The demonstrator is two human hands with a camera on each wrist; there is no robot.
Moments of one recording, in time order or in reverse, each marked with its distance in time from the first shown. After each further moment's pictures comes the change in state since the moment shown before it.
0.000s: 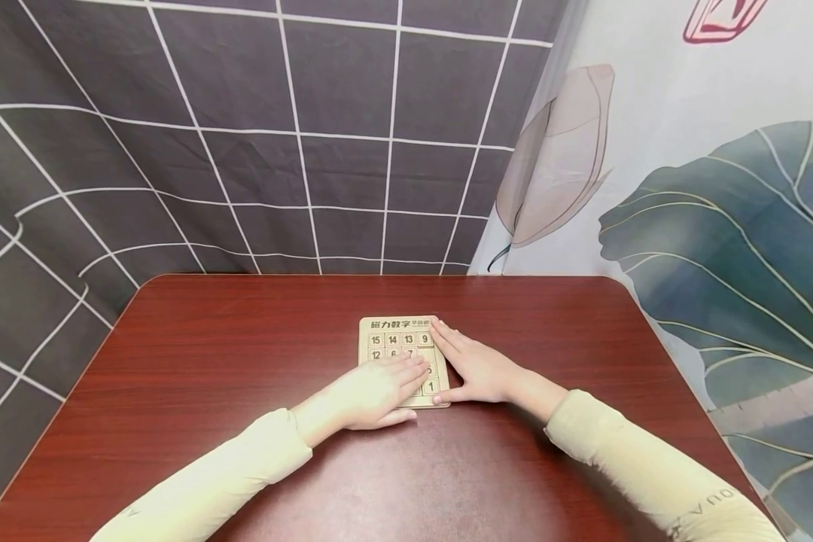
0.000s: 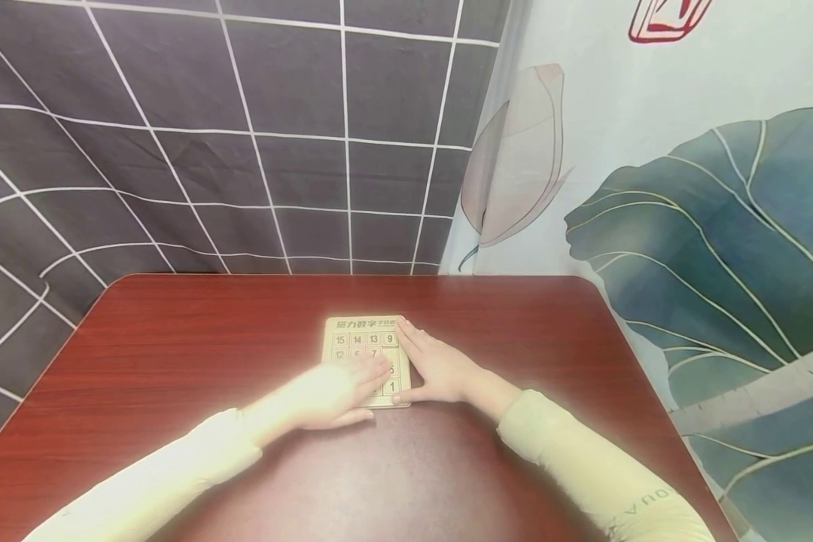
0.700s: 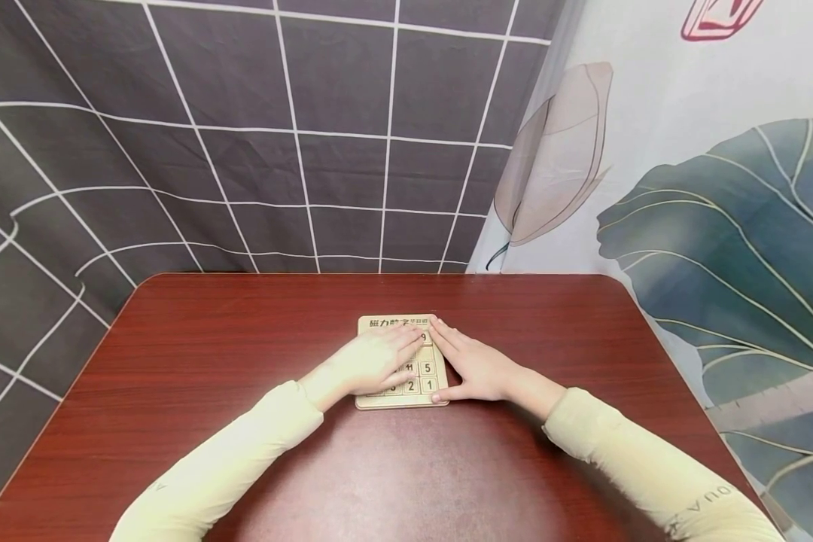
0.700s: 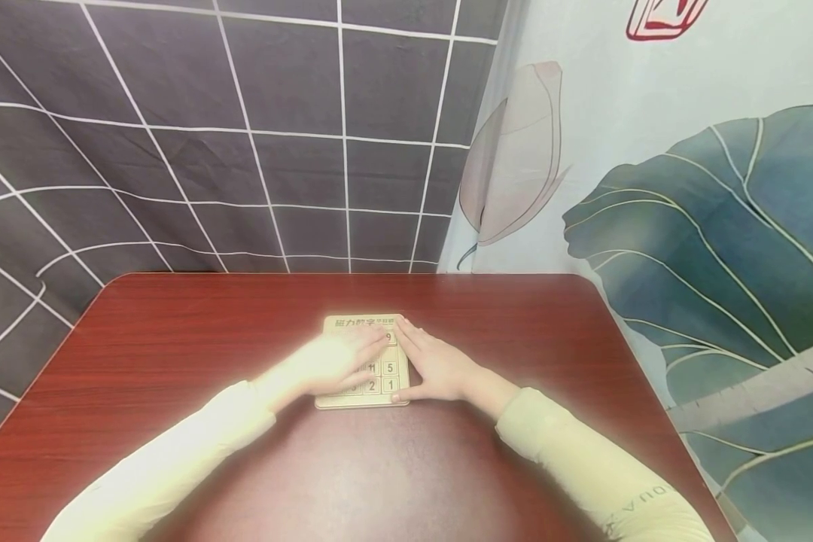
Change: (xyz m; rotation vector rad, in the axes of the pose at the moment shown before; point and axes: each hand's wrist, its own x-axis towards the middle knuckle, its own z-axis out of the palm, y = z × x) left_hand 0.020 -0.036 0.012 -0.013 -0.009 -0.098; right_hand 0.000 0.000 0.000 0.005 -0.016 0.023
